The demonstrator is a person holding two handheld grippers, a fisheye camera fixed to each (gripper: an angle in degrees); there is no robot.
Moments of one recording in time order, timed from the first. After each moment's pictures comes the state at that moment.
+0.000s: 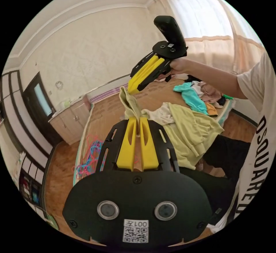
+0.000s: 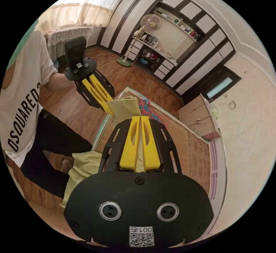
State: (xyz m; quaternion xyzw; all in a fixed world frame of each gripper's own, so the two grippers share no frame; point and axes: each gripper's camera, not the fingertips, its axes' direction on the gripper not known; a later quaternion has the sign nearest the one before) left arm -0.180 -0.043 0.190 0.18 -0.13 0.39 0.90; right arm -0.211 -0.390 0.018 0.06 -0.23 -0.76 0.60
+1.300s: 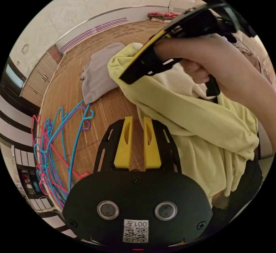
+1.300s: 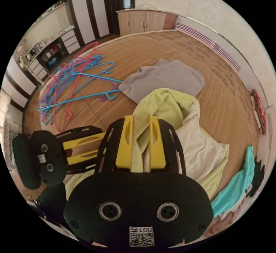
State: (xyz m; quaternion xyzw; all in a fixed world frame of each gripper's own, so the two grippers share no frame) left arm -0.222 -0.245 0.719 -0.11 -0.15 0.27 0.95; right arm -0.102 -0.461 0.536 -0.16 -0.03 -0.41 0.90
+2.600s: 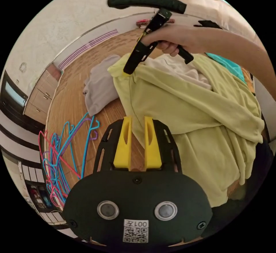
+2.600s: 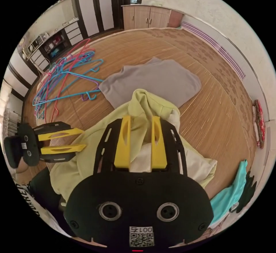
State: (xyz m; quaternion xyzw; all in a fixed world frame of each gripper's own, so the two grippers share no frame) left arm -0.191 -0.209 0.746 -0.07 -0.19 0.34 0.92; right arm -0.161 -0.537 0.691 -0.18 -0.06 -0.45 0.87
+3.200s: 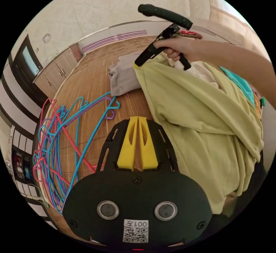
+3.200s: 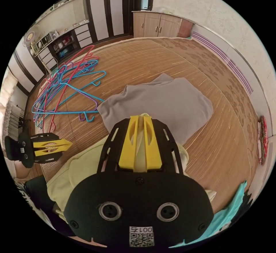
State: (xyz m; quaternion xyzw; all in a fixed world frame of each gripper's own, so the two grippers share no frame) left arm -0.198 -0.198 0.686 -0.02 -0.17 0.23 0.96; right arm -0.214 -0.541 0.743 -0.16 -0.12 -0.47 0.86
